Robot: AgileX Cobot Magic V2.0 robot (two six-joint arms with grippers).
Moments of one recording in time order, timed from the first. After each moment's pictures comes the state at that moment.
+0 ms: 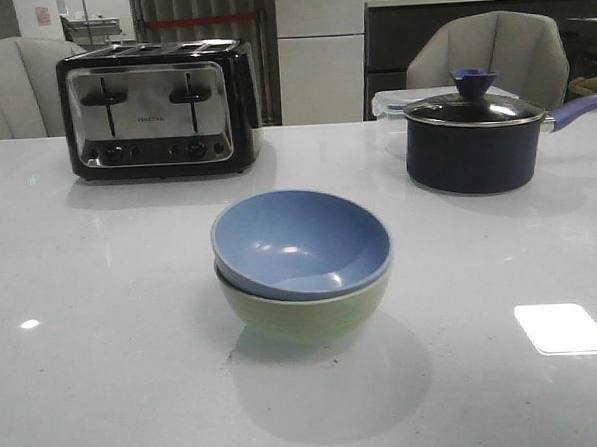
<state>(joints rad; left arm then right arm) -0.69 0.66 -0.70 0.01 0.71 0.02 0.43 0.76 -0.73 0.27 0.81 -0.31</state>
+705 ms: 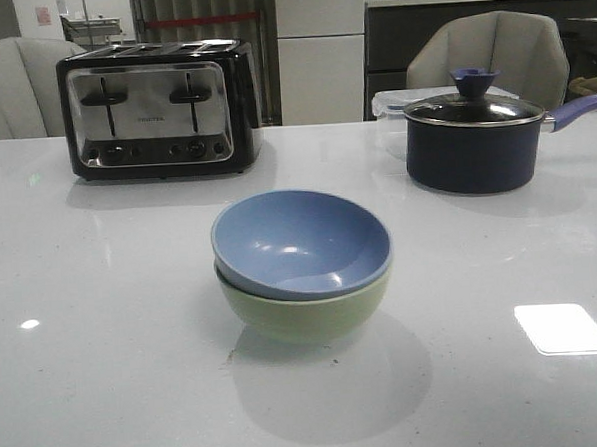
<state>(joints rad) -0.69 0.66 -0.69 0.02 0.69 0.02 0.43 0.76 -0.73 0.27 0.81 -0.31</state>
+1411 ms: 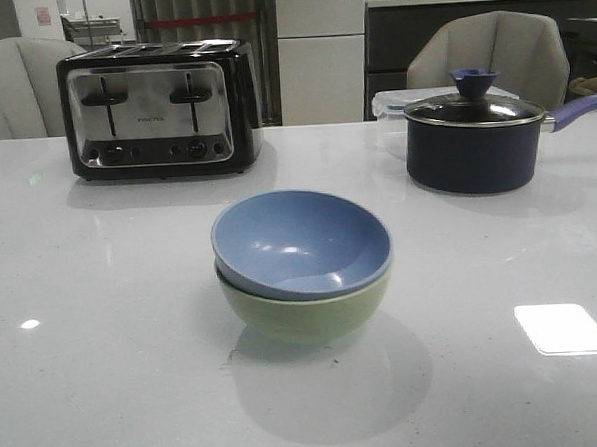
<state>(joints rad) -0.08 0.04 -0.07 0.02 0.15 0.02 0.43 0.76 -0.73 0.27 0.81 -0.31</state>
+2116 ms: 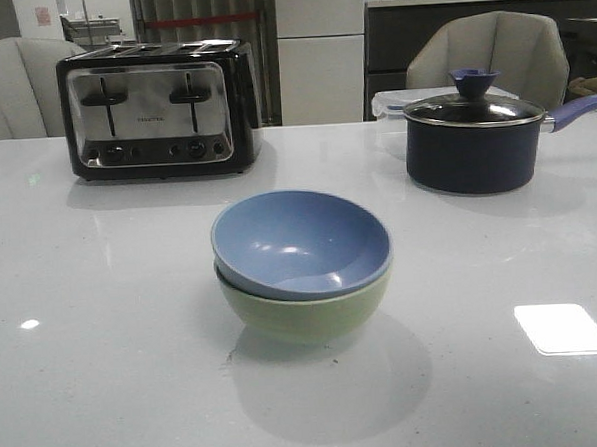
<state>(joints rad) -0.02 0.00 0.00 0.01 0.01 0.02 0.43 0.76 -0.73 0.27 0.81 -0.31</state>
